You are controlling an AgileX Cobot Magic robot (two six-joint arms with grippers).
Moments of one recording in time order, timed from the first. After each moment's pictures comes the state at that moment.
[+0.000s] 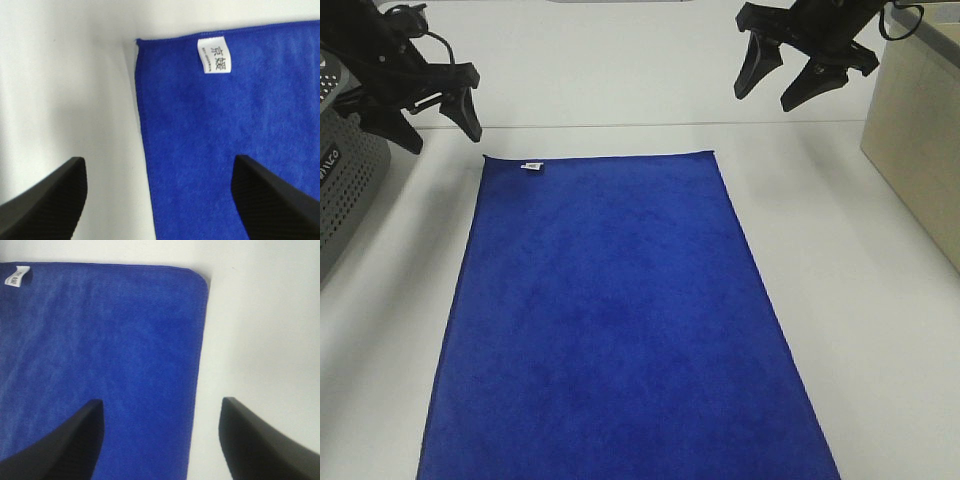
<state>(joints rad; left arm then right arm) -0.06 2.33 -2.03 -0.30 1.06 0.02 0.13 2.23 -2.04 0.38 1.11 -0.12</state>
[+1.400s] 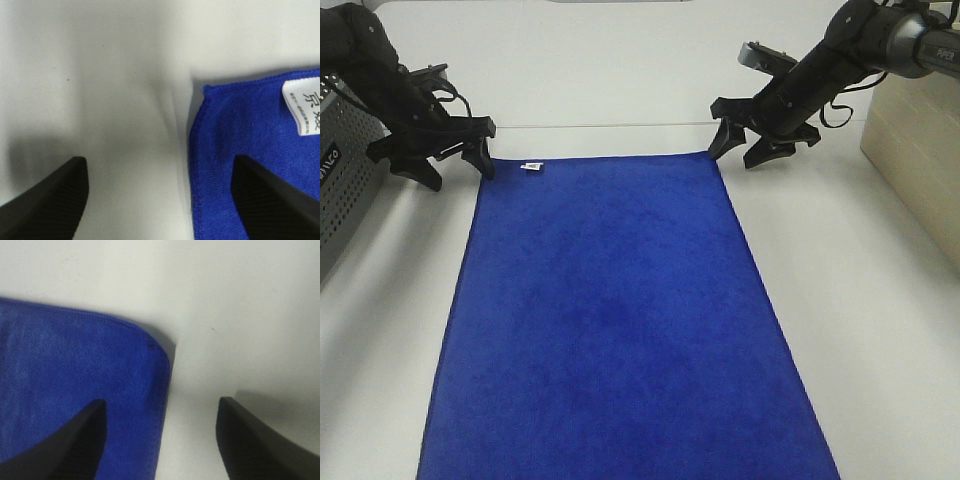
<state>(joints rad) -0.04 2.57 -2.16 -0.30 0.97 0.02 0.11 2.61 -2.24 0.50 0.92 -0.30</state>
